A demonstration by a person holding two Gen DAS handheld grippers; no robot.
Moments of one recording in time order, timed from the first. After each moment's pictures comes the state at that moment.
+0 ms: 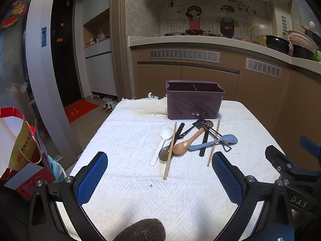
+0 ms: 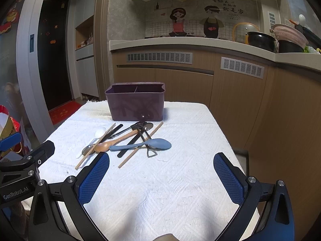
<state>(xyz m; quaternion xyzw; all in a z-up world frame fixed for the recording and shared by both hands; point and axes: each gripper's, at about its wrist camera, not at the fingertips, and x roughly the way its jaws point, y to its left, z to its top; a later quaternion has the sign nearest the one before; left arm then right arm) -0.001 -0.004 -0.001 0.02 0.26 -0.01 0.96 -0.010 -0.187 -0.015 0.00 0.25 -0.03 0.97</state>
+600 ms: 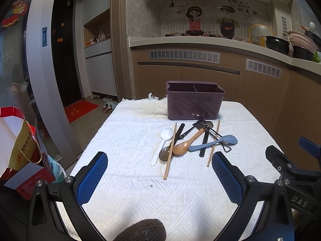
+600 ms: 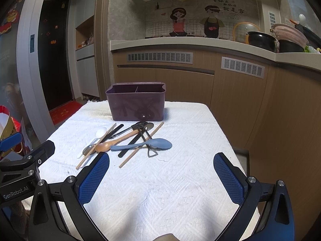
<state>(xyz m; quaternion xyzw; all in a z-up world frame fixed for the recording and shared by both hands) -0.002 -0.003 -0.001 0.02 0.26 -0.01 0.96 -0.010 -0.191 -0.014 0.00 0.25 -0.03 0.97</state>
